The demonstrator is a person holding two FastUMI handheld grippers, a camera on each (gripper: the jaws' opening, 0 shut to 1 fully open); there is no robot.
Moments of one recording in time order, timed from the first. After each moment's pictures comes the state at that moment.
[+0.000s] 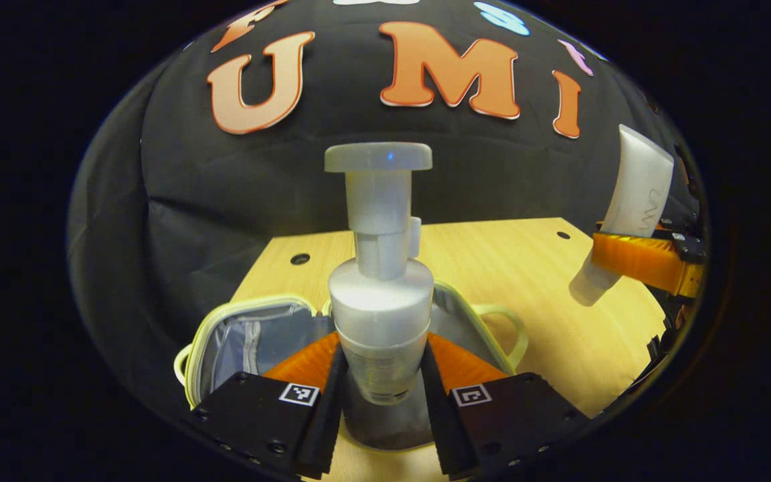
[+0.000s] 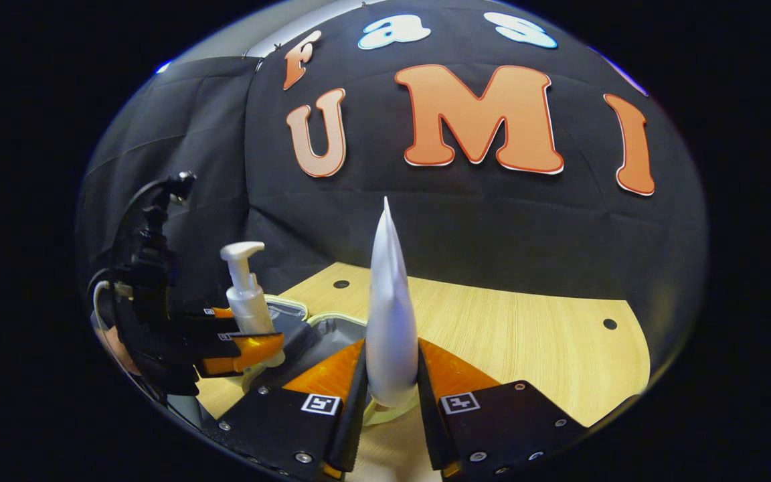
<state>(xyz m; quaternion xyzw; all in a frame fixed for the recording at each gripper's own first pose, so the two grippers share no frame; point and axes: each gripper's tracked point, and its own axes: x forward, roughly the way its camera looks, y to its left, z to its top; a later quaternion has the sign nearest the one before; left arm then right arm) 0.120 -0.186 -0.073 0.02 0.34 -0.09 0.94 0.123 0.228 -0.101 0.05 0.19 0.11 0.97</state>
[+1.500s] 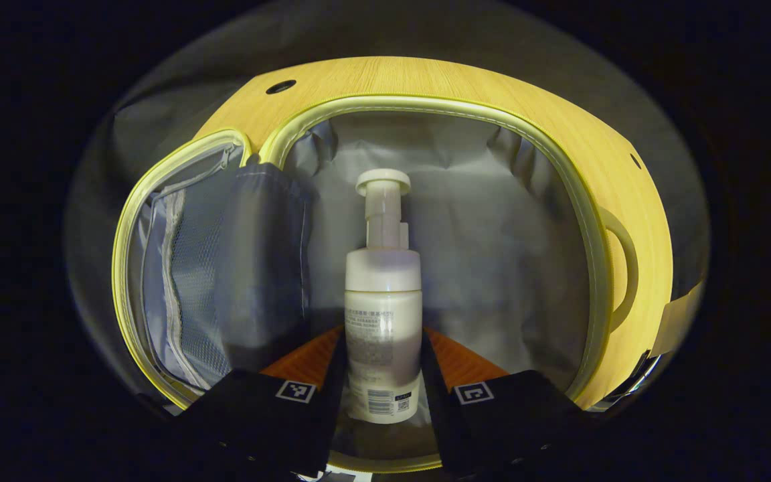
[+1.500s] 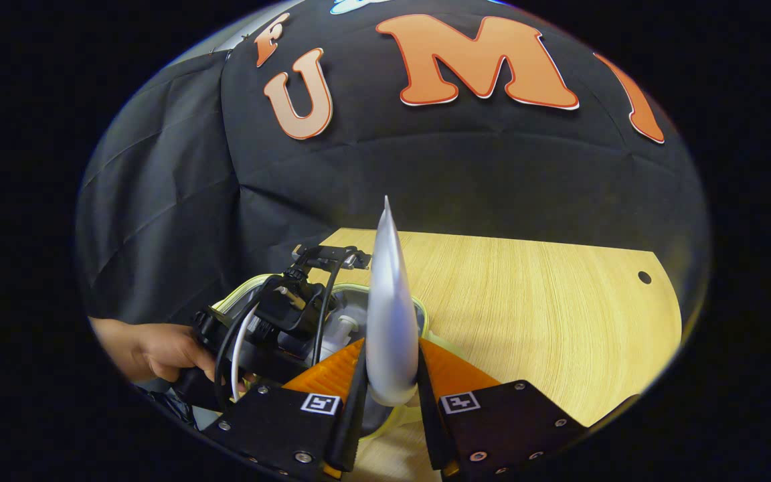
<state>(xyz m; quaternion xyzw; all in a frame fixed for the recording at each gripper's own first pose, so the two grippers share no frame) 0.127 -0.202 -0.233 0.00 0.66 -0.02 0.75 0.147 0.265 -0.167 0.10 0.28 0.12 0.95</state>
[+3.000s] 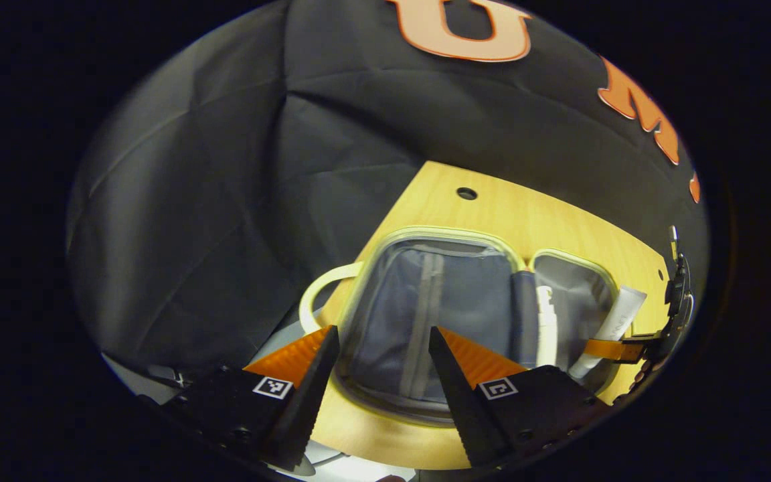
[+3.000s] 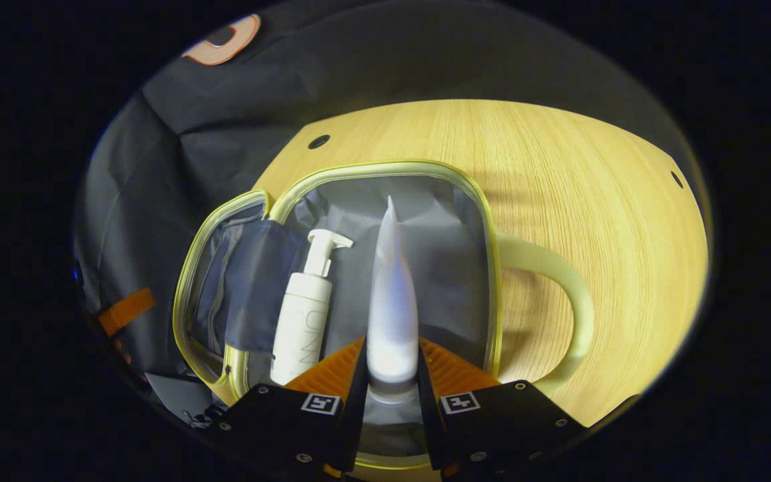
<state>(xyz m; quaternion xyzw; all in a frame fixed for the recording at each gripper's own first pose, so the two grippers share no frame) 0.084 0.061 -0.101 -0.07 0.47 0.17 0.86 0.151 0.350 -0.311 0.18 0.55 0.08 0.81</state>
